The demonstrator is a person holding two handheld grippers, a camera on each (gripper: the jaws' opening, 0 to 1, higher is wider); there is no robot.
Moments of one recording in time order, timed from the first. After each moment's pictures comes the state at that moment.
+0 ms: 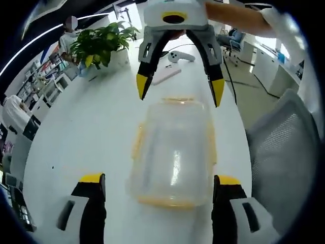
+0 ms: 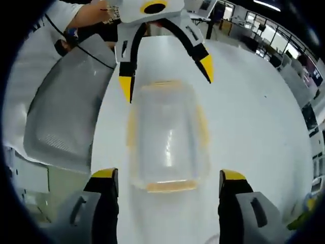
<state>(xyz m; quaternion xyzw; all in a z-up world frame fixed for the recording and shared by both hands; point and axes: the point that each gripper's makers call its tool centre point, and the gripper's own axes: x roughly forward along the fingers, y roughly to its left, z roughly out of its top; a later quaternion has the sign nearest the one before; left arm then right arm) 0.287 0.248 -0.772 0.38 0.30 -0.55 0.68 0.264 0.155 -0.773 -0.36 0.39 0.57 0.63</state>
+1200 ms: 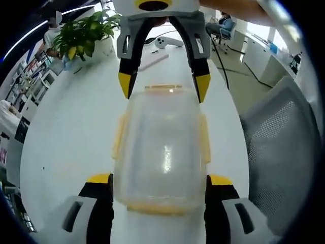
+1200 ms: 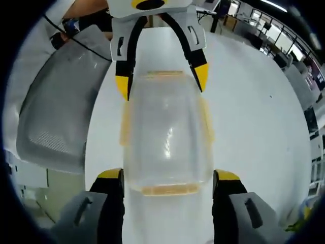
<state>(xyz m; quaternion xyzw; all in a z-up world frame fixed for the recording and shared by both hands) 0.280 0.258 -0.788 0.39 0.34 -0.56 0.65 0.271 0.167 -0.786 -0.38 0.40 0.56 0.62</state>
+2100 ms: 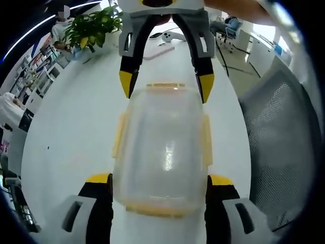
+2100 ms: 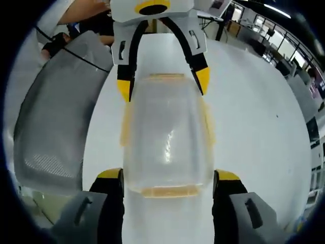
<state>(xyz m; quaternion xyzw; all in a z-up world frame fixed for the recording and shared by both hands) 0.282 0.319 -0.791 0.40 0.35 -0.54 0.65 0.274 0.232 -0.788 -0.38 0.38 0.58 0.61</state>
